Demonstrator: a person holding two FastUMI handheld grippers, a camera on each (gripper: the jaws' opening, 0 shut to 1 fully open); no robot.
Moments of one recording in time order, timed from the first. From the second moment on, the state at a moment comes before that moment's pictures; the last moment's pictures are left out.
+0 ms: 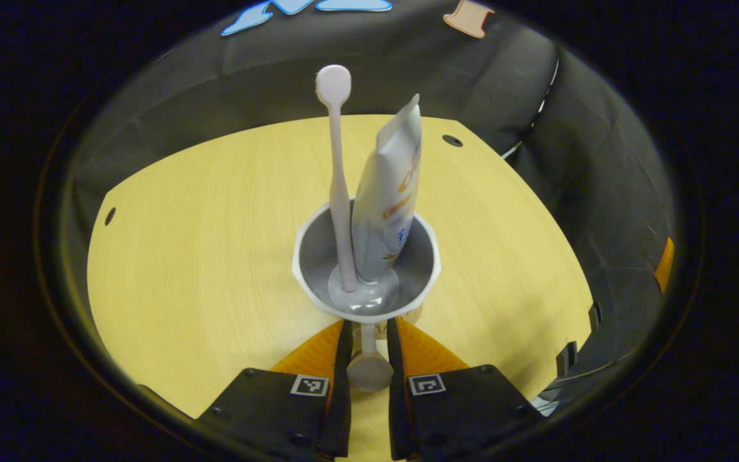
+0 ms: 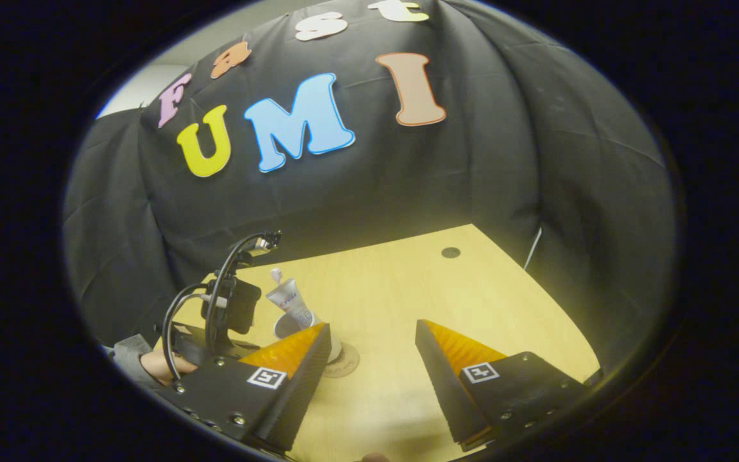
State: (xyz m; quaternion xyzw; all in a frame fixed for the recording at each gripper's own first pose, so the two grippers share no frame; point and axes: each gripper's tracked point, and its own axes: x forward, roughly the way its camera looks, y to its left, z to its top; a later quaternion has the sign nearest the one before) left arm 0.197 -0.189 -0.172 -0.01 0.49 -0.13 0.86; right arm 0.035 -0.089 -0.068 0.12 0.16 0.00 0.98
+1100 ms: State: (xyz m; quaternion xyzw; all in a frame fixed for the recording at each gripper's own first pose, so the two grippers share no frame) left arm 0.187 -0.203 -0.177 0.01 0.50 -0.14 0.85; right arm 0.022 -0.081 -0.075 0.09 0.16 0.00 0.98
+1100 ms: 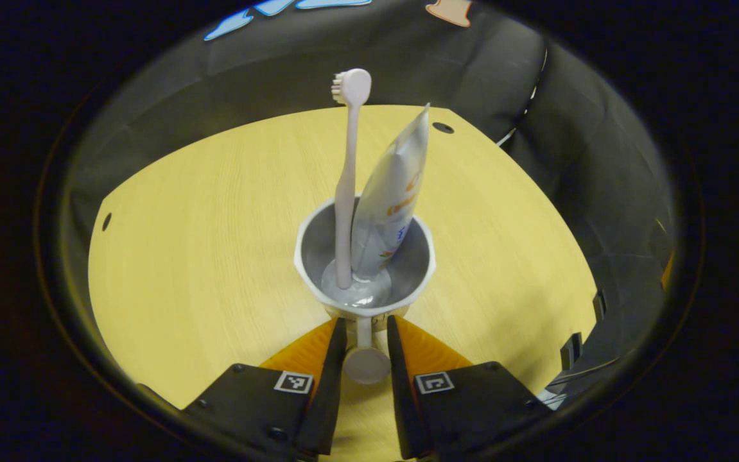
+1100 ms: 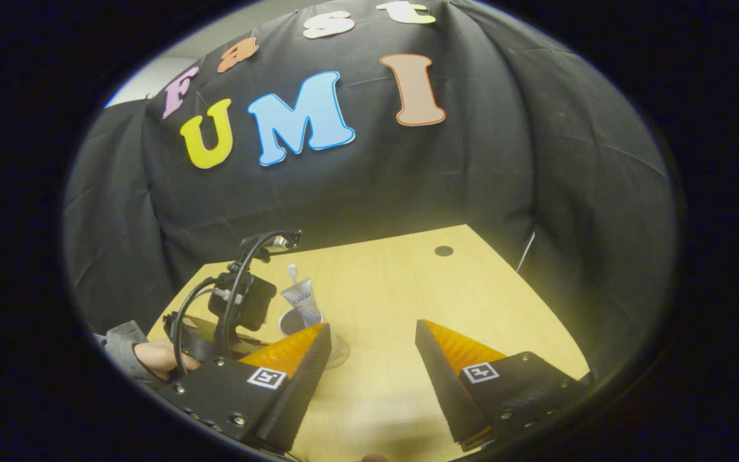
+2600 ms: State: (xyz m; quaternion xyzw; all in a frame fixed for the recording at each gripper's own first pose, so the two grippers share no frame) left arm 0.131 -0.122 0.047 -0.05 0.11 -0.01 0.99; right arm 0.005 -0.054 -0.005 -0.02 0.02 0.02 1.00
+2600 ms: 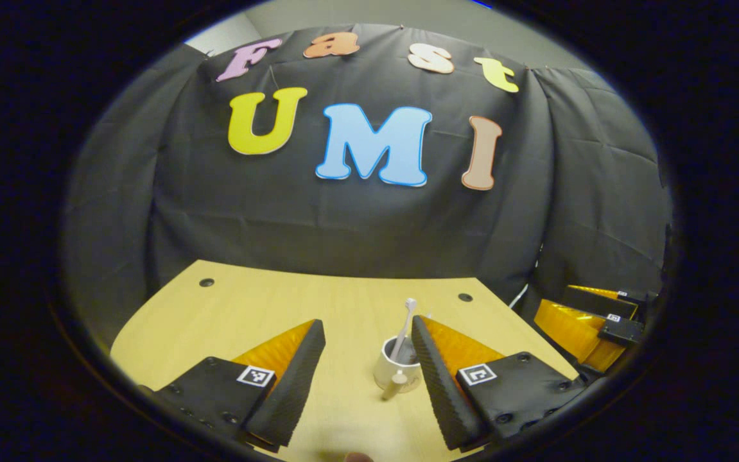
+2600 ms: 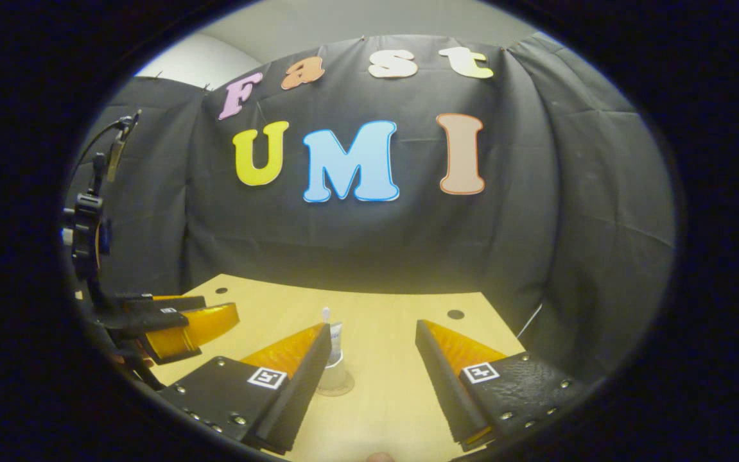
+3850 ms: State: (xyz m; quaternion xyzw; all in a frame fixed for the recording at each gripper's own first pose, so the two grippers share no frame) left arm 0.032 -0.028 0.008 0.02 0.03 -0.05 1.00; right arm -0.007 -0.060 0.025 0.03 -0.02 -0.06 1.00
